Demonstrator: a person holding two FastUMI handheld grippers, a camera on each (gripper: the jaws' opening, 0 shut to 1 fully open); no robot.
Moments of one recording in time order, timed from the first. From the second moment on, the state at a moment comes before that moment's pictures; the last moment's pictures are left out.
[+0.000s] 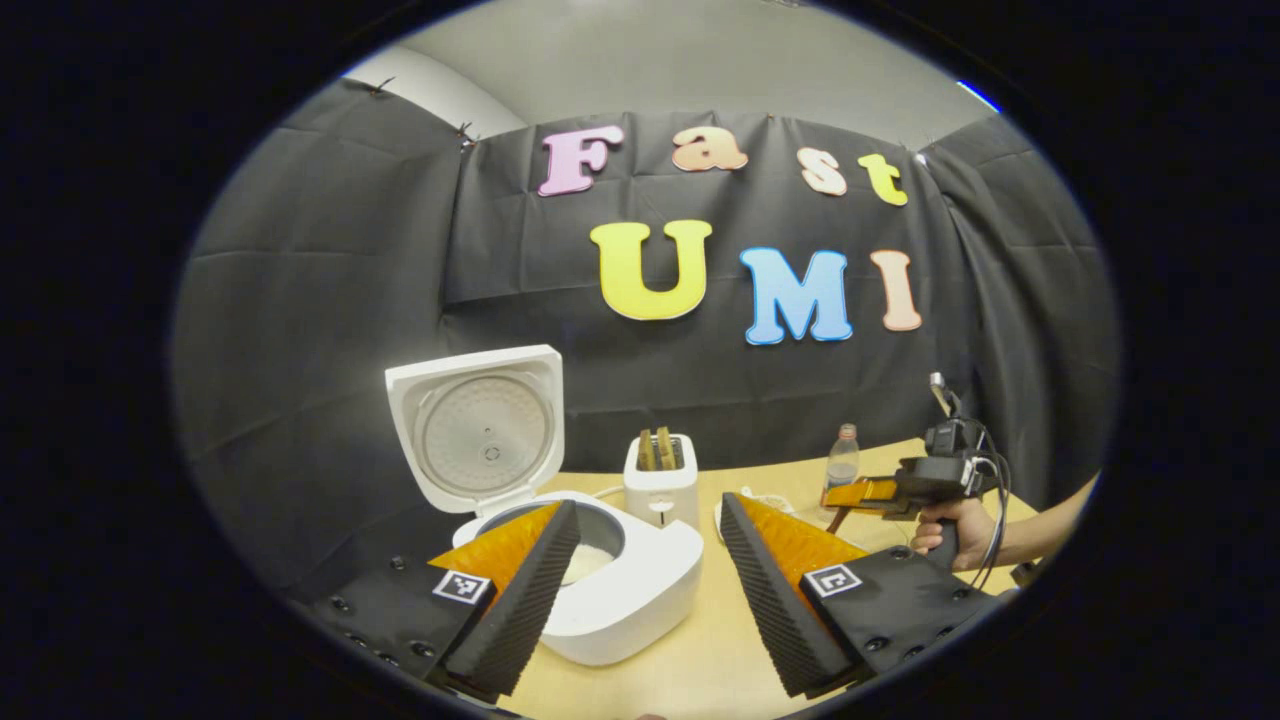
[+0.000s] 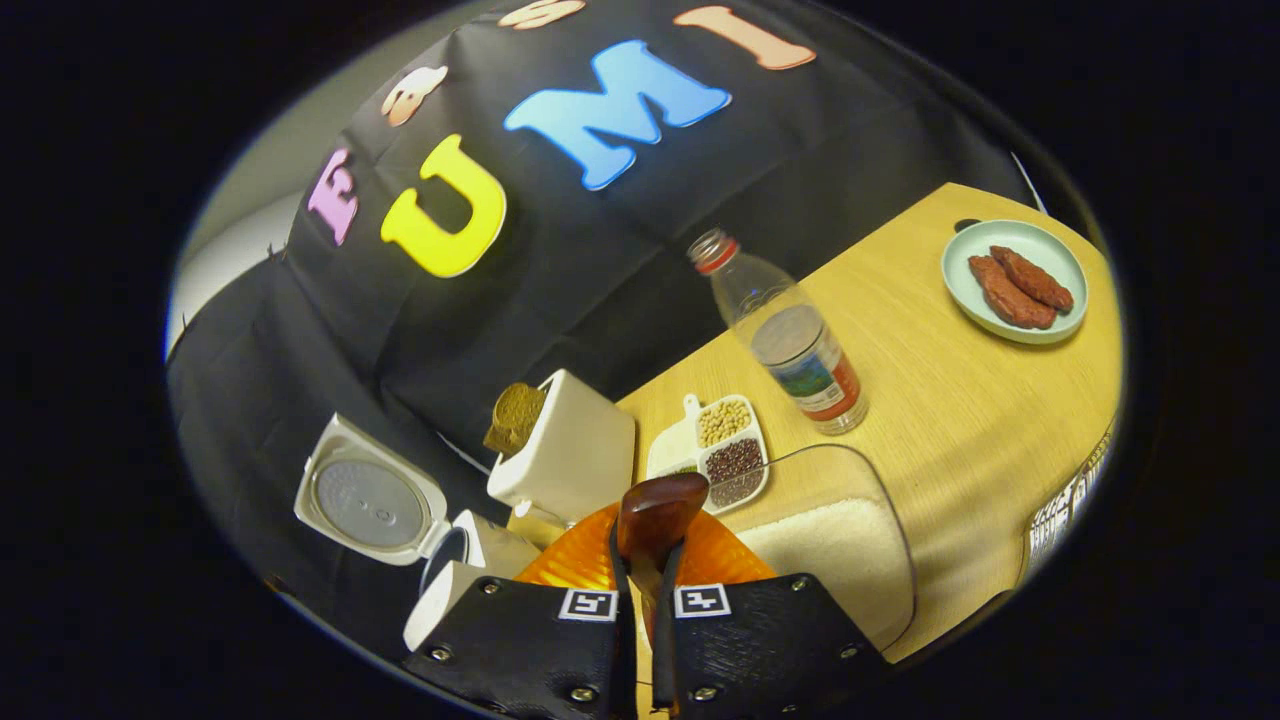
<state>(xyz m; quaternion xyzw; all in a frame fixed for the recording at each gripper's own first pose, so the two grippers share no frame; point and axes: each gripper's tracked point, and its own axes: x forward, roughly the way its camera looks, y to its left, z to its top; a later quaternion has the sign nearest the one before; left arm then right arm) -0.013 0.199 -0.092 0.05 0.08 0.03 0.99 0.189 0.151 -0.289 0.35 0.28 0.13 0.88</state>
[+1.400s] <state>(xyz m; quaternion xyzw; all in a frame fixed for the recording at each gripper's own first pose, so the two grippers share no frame) -0.027 0.203 -0.071 0.05 0.03 -0.02 1.00 0.155 0.161 -0.110 0.55 0.19 0.18 0.80</state>
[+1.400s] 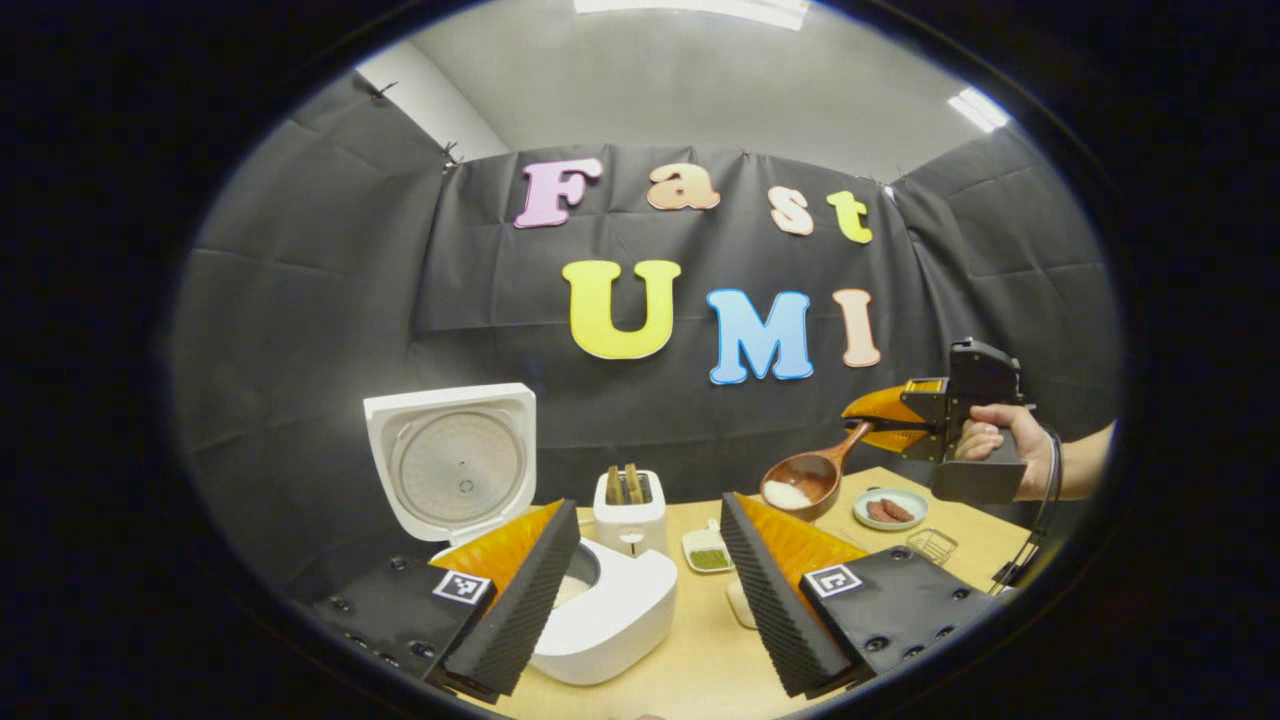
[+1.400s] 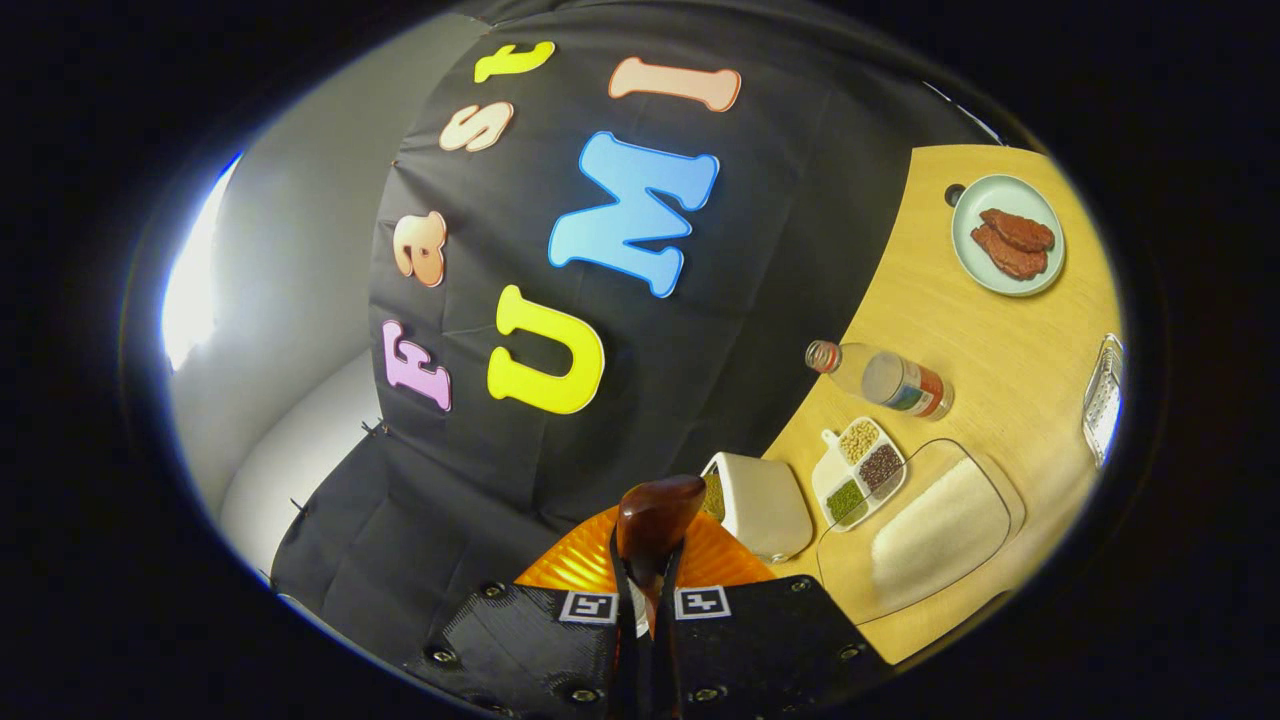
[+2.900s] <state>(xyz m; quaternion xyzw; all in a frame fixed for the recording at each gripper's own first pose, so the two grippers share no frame) -0.069 0.282 -0.087 0.04 0.03 0.04 1.00 0.221 0.449 -0.122 0.34 0.26 0.33 0.84</state>
